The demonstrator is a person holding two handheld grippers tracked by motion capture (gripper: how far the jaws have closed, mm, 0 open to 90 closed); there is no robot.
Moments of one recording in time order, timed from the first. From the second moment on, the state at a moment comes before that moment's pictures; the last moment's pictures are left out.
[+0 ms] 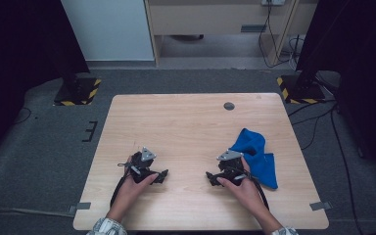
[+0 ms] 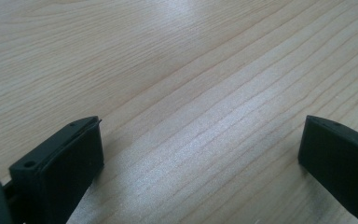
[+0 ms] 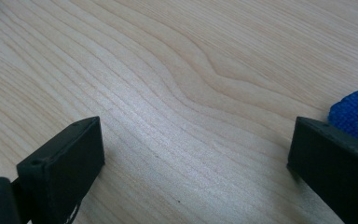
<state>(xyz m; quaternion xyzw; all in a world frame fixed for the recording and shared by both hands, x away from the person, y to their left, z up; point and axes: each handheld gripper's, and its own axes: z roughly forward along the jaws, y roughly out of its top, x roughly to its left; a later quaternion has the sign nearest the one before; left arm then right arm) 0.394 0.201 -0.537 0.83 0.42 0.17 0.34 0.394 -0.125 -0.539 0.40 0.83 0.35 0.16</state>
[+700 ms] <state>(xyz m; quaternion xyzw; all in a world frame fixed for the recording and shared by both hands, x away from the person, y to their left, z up) 0.394 0.201 -0.537 0.83 0.42 0.17 0.34 0.382 -0.129 -0.520 0.36 0.84 0.36 0.17</state>
